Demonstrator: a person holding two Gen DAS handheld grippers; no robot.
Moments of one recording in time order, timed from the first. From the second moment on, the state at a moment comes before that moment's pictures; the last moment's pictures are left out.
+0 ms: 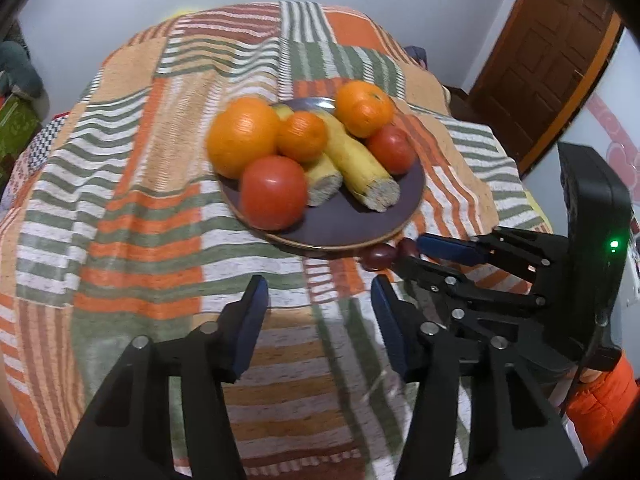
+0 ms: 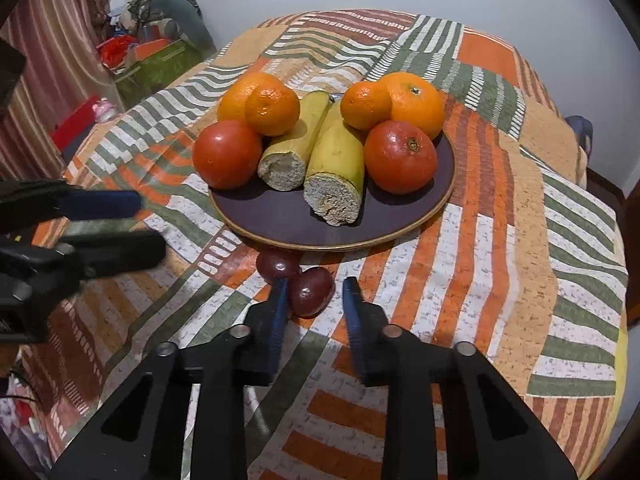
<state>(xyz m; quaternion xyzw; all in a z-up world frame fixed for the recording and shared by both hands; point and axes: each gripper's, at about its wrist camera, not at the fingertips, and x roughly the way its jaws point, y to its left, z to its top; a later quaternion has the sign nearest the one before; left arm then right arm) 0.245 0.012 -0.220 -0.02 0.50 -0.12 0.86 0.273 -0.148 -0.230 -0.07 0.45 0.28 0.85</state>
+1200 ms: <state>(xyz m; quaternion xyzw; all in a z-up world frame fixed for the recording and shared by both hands) 0.263 -0.027 -0.235 -0.01 0.50 -0.15 0.85 0.273 -0.186 -0.203 -0.03 0.40 0.26 0.88</state>
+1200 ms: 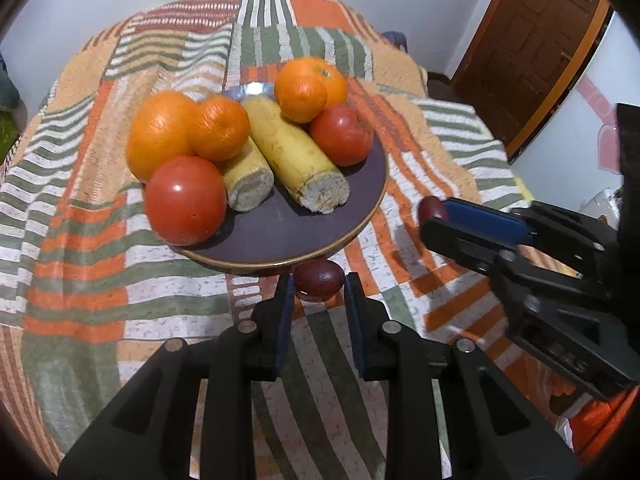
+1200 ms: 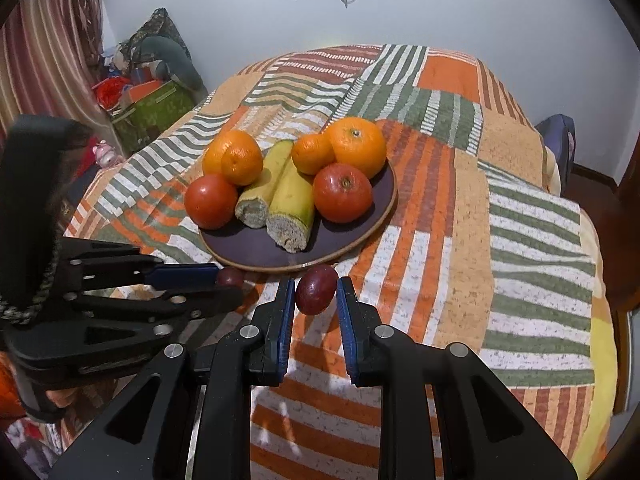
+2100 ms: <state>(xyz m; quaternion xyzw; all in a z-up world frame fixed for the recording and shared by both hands) 0.303 -0.016 -0.244 -0.01 0.49 -0.13 0.86 0.313 -0.170 -0.218 -0.03 0.41 0.26 0.87</state>
